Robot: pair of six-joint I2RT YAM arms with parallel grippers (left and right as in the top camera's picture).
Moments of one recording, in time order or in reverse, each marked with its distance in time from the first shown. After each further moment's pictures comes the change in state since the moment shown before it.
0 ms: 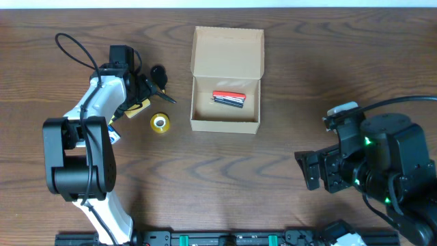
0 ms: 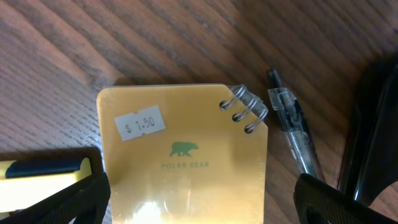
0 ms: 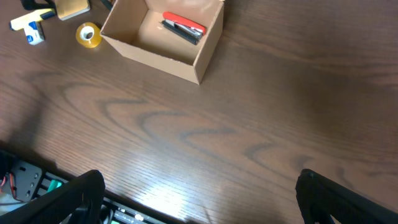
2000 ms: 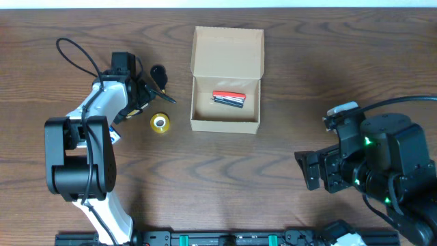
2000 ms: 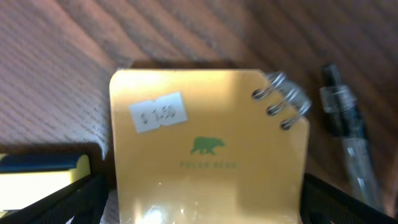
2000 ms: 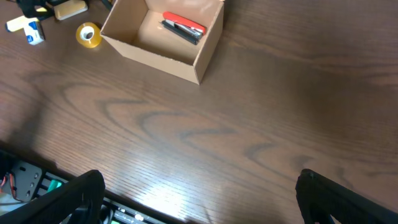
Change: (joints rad) left arm -0.001 0.000 -0.076 0.059 -0.065 -0.022; right arm 0.000 0.000 0.000 0.000 0.000 0.000
